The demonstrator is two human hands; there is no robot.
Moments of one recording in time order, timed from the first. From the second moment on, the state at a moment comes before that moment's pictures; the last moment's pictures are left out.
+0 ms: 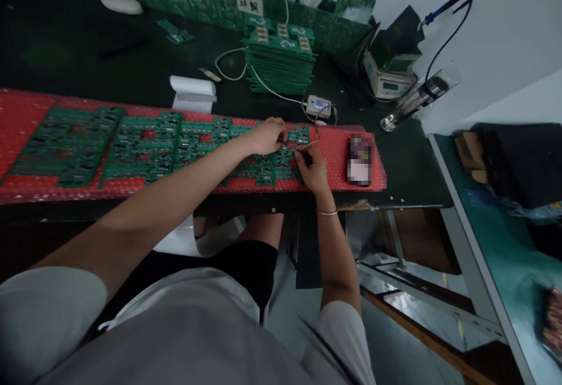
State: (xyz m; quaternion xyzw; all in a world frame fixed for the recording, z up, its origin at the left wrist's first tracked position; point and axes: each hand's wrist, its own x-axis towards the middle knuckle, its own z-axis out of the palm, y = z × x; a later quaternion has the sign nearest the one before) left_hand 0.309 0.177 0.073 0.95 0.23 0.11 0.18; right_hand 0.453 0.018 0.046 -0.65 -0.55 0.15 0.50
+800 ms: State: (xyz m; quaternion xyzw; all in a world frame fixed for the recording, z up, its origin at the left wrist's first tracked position) left_hand 0.121 0.033 0.083 0.94 0.23 0.22 0.15; right_hand 0.408 0.147 0.061 -0.67 -0.66 0.04 0.33
